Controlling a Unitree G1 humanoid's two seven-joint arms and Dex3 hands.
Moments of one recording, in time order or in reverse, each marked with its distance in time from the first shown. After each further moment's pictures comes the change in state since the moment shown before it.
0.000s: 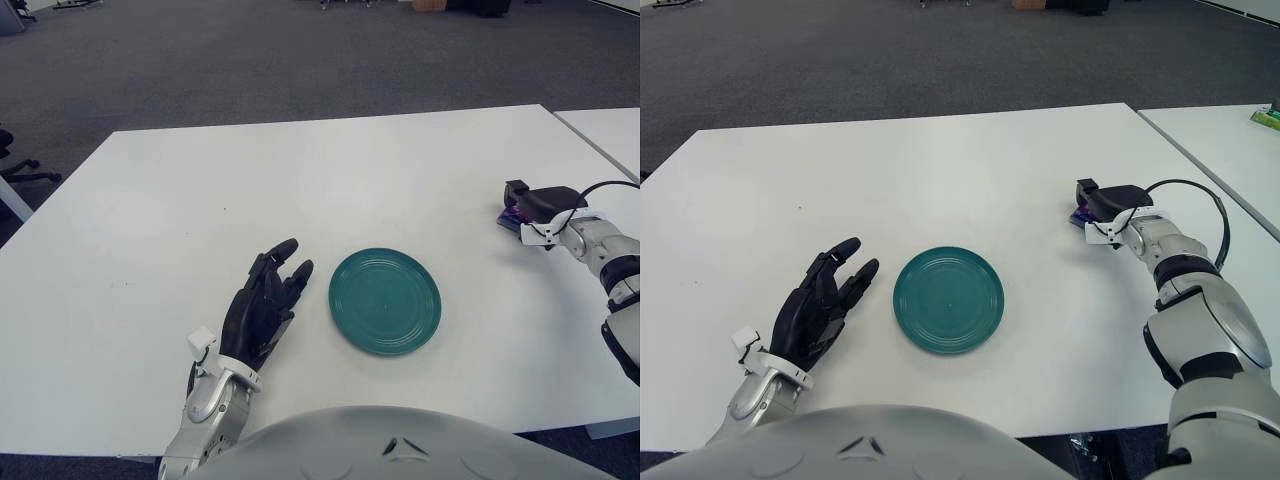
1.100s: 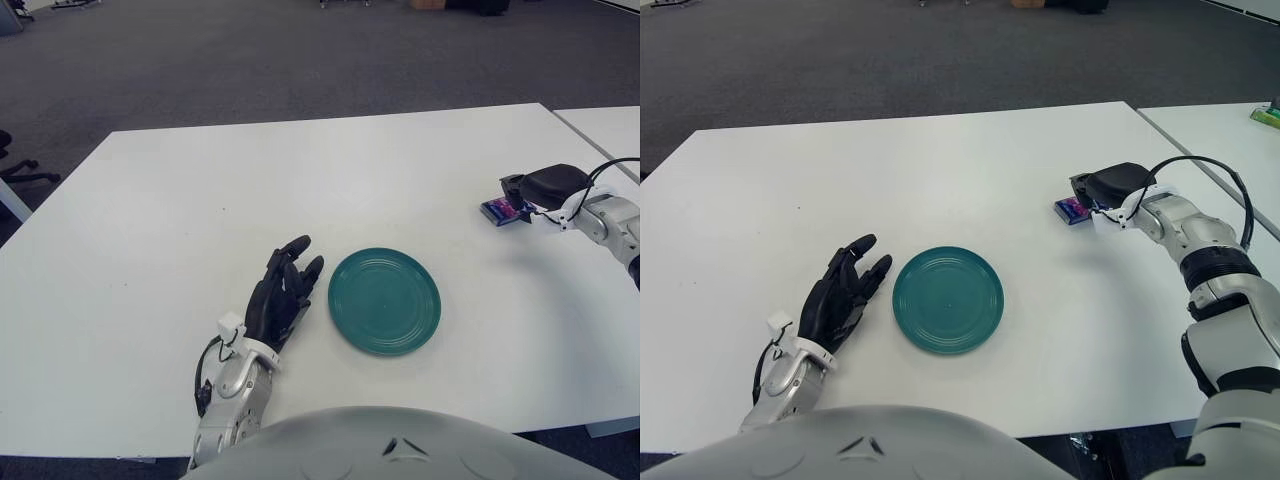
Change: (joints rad) left arm -0.115 -0.093 -0.020 0.194 0.090 -0.066 0.000; right arm 0.034 -0.151 -0.059 -0.318 -0.047 -0.058 0.140
